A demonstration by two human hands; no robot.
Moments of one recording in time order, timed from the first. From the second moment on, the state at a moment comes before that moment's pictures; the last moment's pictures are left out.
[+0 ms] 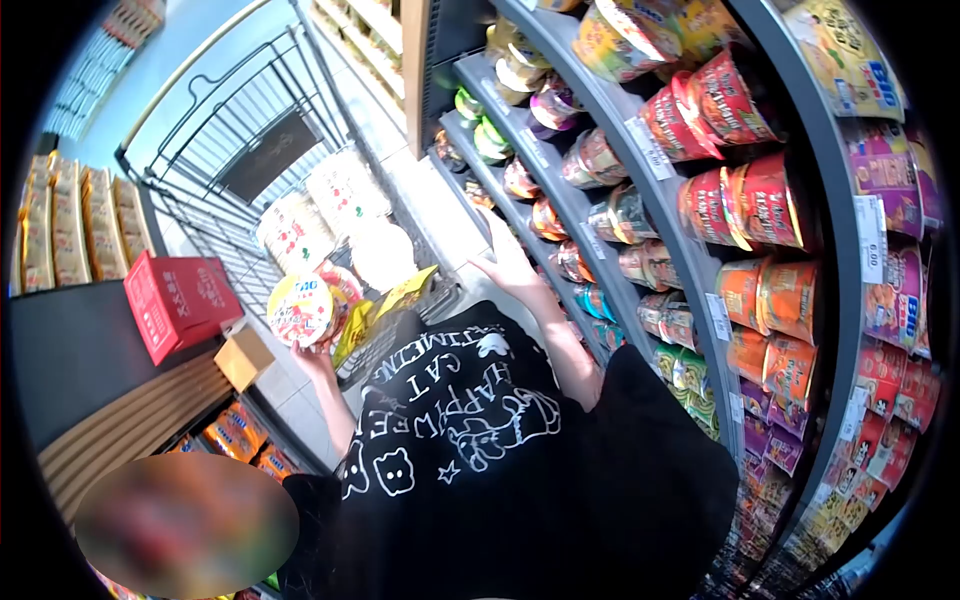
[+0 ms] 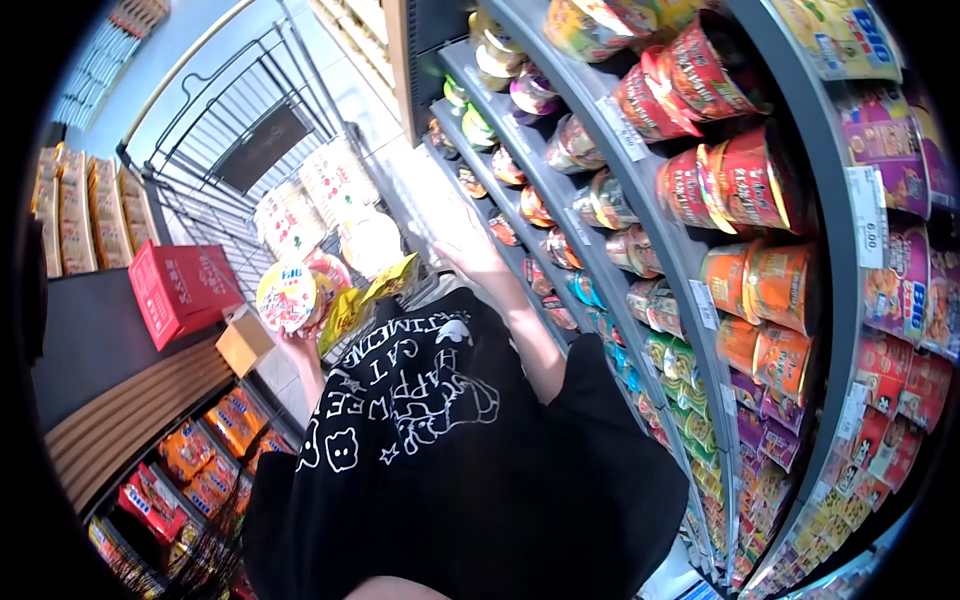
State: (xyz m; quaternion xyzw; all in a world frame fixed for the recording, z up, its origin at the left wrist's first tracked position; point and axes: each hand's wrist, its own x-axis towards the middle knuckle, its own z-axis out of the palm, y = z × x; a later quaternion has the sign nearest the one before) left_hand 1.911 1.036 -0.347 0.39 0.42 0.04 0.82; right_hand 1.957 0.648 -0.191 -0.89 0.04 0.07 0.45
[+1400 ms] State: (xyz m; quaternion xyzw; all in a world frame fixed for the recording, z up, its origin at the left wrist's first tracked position) left_hand 1.957 0.943 -0.171 0.50 0.04 -0.18 0.84; right_hand 1.995 0.725 -0.100 -0.63 0.05 -0.18 0.75
